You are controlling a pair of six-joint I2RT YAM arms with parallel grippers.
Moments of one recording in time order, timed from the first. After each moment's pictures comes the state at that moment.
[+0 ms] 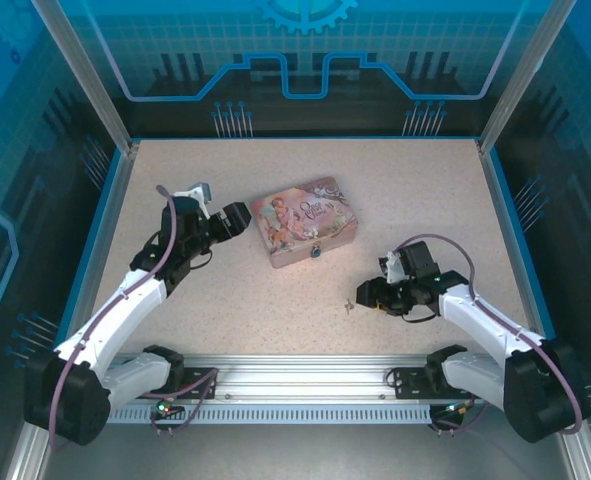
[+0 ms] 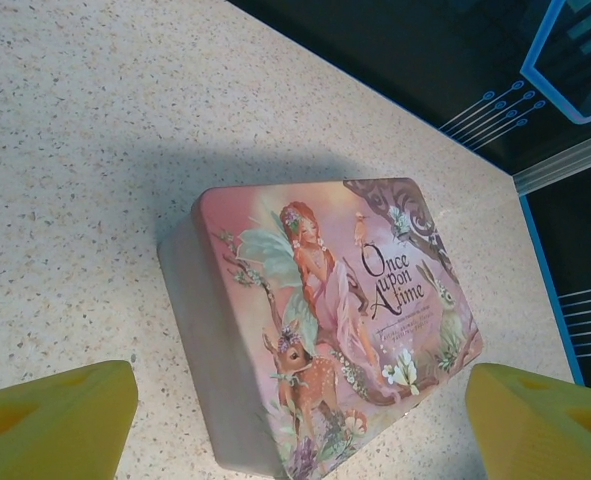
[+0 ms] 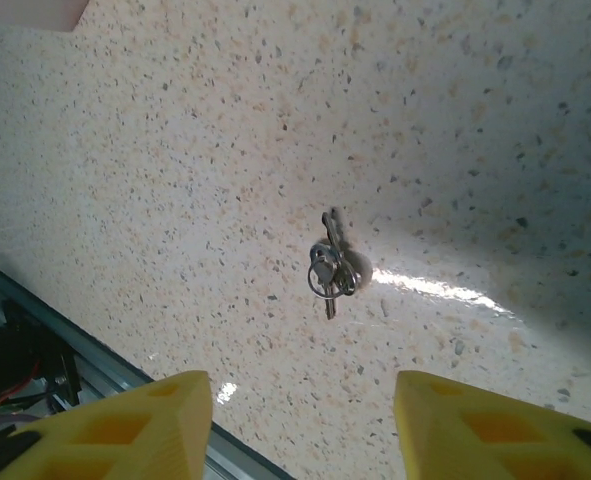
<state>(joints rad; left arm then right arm) -0.26 1.06 0.76 -0.18 0.12 -0.69 0.32 1.08 0.48 -0.53 -0.56 0.58</state>
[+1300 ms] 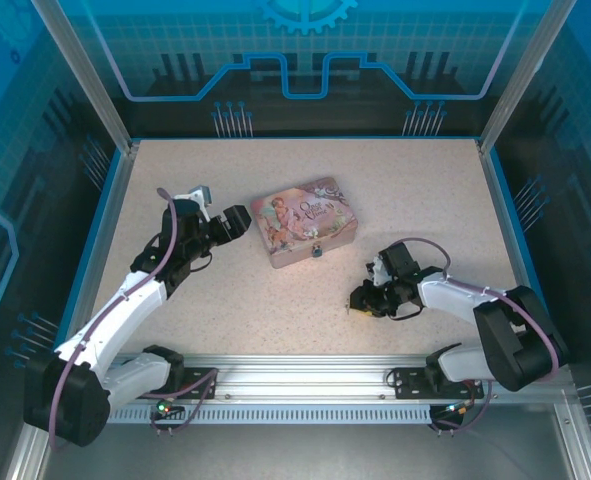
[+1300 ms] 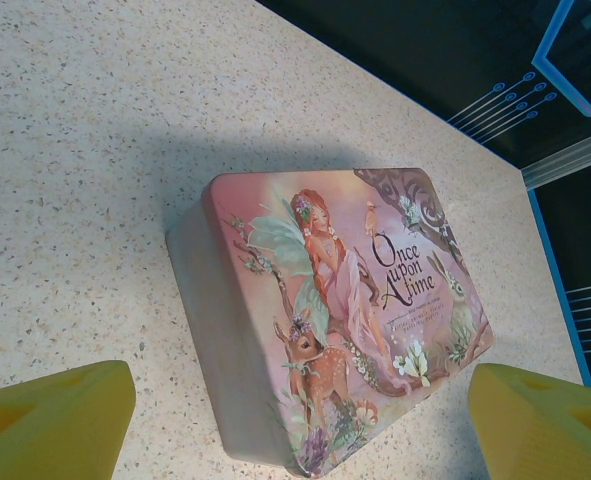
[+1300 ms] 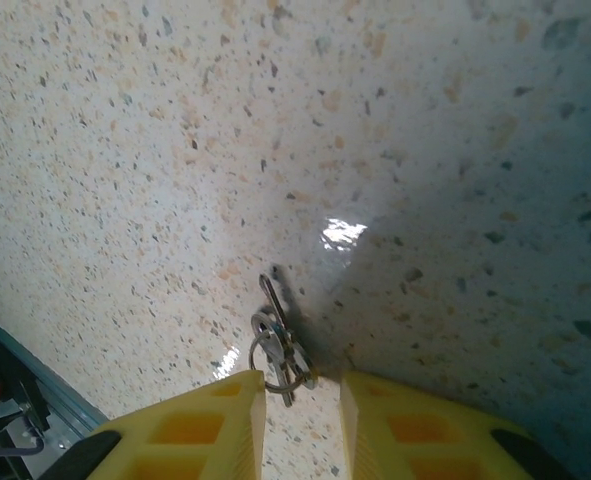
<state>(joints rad) -0.26 1.06 0.74 -0.19 0.12 -0.69 0.39 1.35 0.49 -0.34 -0.54 0.64</state>
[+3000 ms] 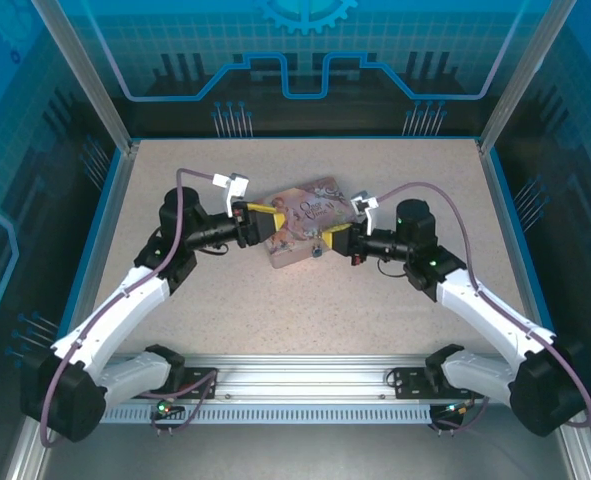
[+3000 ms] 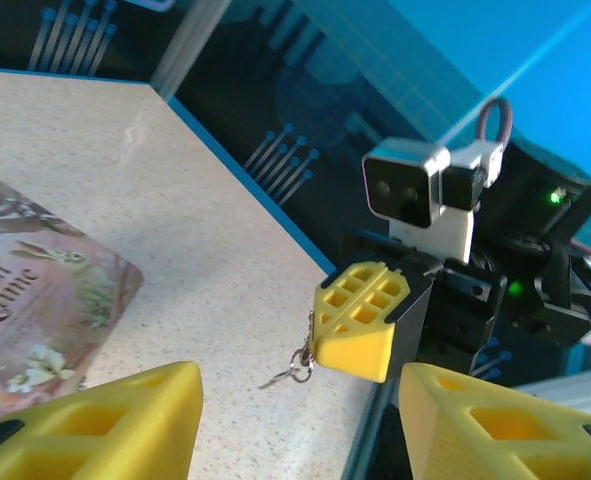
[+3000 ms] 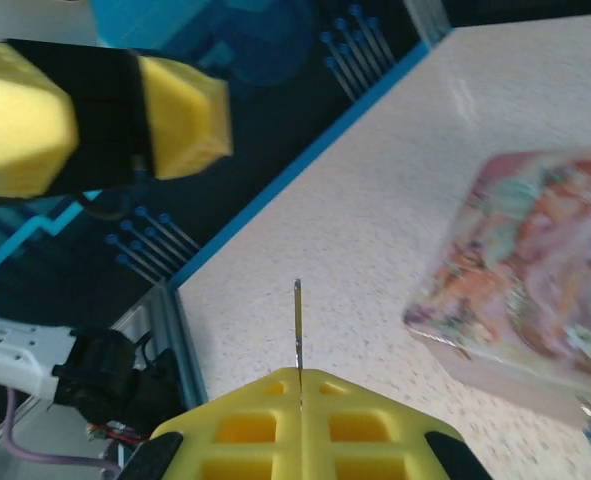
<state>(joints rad) -0.36 1.09 0.82 0.11 0.77 -0.56 0.46 1.12 0.76 0.07 -0.74 0.38</state>
